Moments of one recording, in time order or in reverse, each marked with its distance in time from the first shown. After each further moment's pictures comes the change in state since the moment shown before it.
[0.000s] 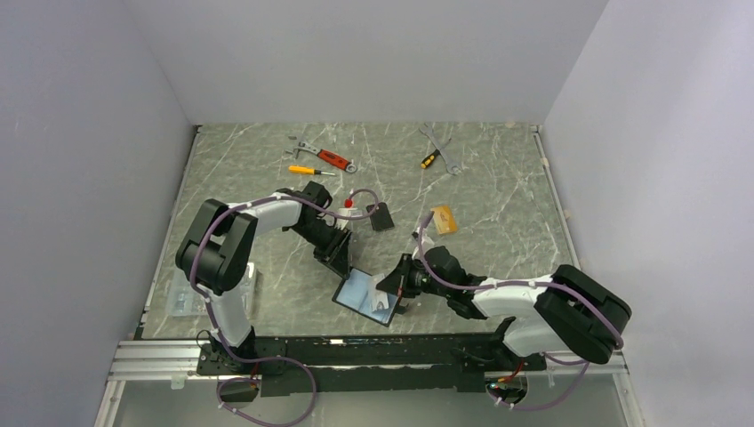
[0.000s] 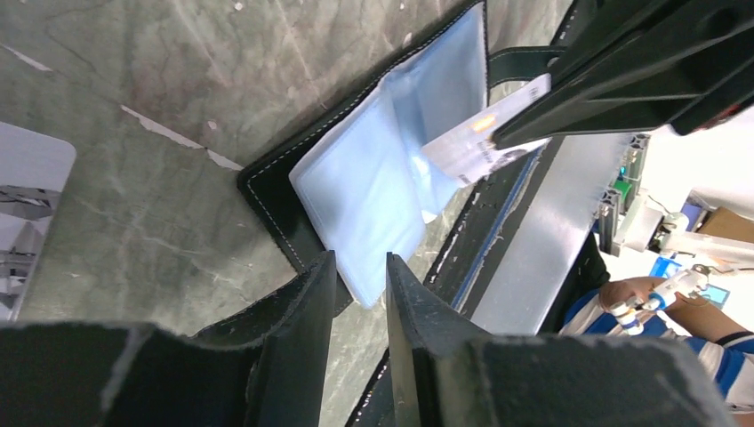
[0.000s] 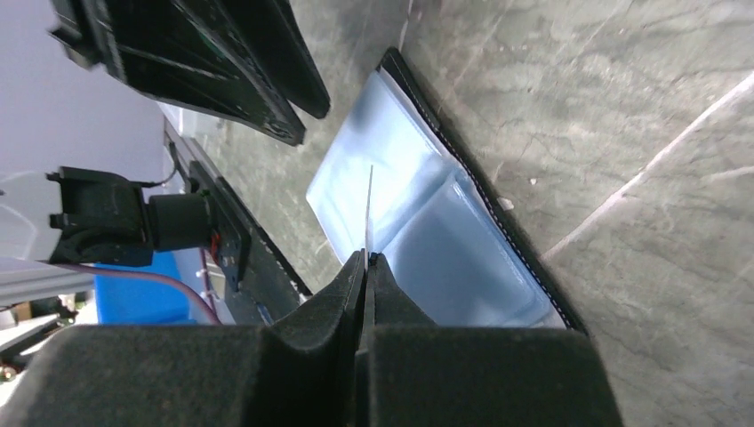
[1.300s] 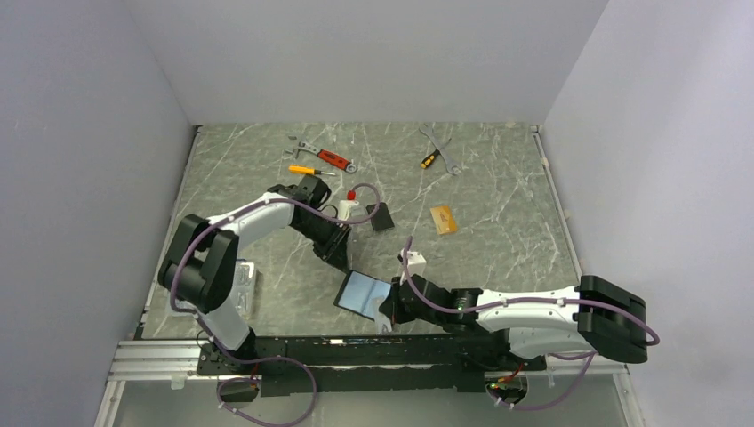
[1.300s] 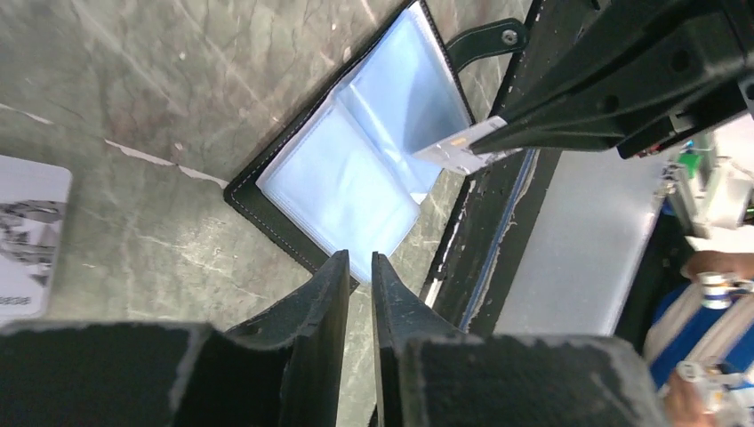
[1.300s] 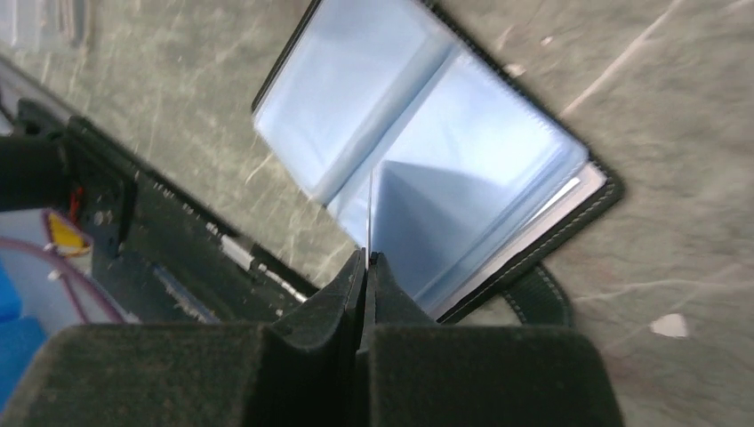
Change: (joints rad) left arm -0.022 -0.118 0.004 -0.031 -0.017 0.113; right arm 0.372 -0.175 0.105 -0.486 0.429 -0.001
